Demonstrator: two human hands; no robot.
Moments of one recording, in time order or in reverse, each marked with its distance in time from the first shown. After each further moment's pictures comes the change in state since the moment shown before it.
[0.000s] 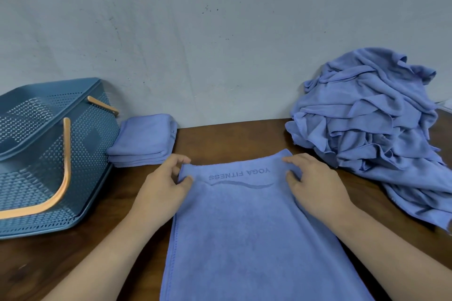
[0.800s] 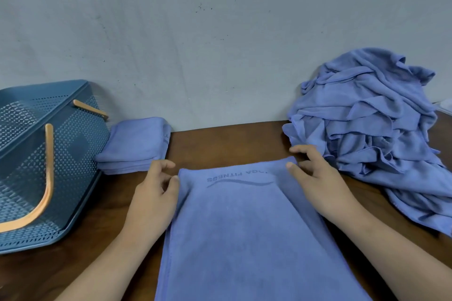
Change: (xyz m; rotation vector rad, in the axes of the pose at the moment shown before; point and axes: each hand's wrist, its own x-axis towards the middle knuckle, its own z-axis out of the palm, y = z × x) left_hand 0.006 -0.017 0.014 -0.073 0.134 0.005; right_hand 0.009 0.005 -0.009 0.464 -0.009 0.111
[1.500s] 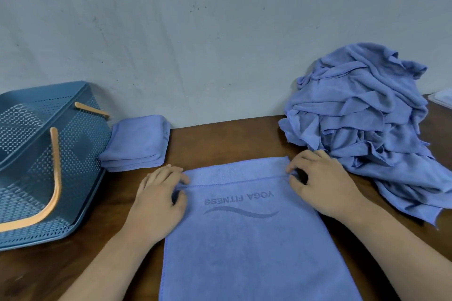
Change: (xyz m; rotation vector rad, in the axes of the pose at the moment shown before) left_hand -0.005 -0.016 -0.007 0.404 -0.153 0.310; right_hand 0.000 0.017 -0.021 -0.645 -0.054 -0.250
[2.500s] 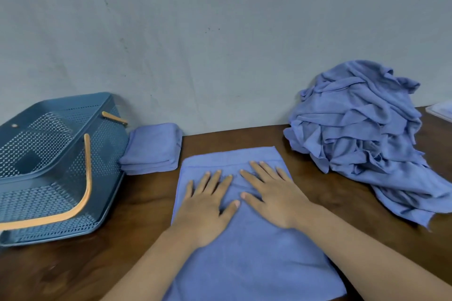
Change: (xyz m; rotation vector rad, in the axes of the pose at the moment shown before) left_hand 0.001 0.058 0.024 0.196 -0.385 0.032; right_hand 0.013 -0.081 0.041 -0.085 -0.382 -0.170
